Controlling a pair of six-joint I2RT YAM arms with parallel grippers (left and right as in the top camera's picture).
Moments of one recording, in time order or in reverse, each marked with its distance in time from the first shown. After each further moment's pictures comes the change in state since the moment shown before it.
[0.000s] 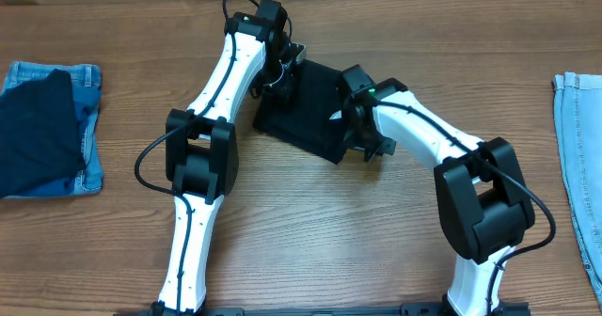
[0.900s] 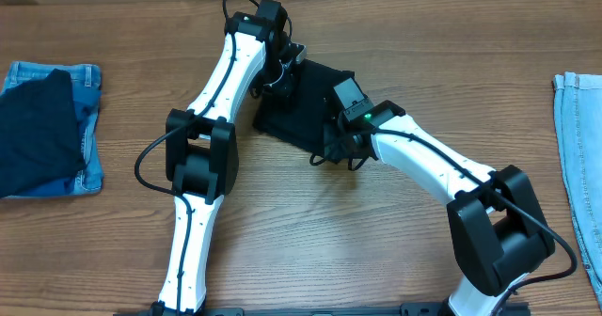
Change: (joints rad) left arm 0.000 0.000 0.000 0.000 -0.002 0.000; right arm 0.102 -0.158 -0.158 0.262 -0.185 -0.193
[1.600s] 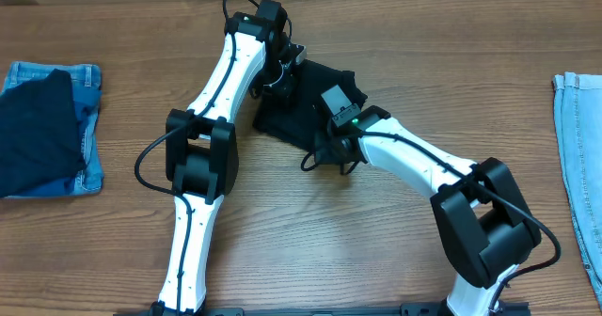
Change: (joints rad) left arm 0.000 0.000 0.000 -0.007 -0.001 0.000; right arm 0.025 0.058 0.000 0.009 0.011 0.003
